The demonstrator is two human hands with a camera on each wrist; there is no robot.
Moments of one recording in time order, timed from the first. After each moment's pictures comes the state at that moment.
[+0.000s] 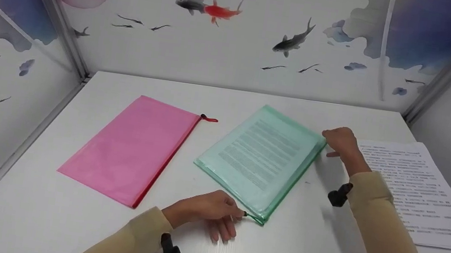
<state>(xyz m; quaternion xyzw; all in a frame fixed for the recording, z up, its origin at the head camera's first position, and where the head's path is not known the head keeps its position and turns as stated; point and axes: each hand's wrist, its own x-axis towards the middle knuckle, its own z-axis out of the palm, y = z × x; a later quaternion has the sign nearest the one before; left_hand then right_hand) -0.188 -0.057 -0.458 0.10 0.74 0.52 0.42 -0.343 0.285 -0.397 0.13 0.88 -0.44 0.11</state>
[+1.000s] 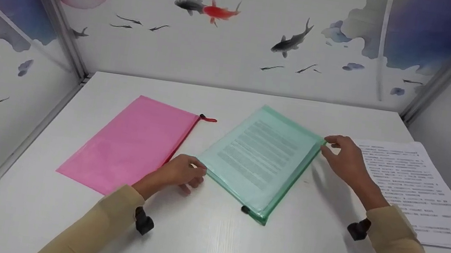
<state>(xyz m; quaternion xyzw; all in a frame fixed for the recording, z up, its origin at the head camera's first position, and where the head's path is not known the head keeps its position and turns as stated) -0.235 -0.121 -0.436 -0.01 0.86 0.45 0.23 -0.286 0.298 -0.418 -0.05 0.94 -0.34 -0.05</state>
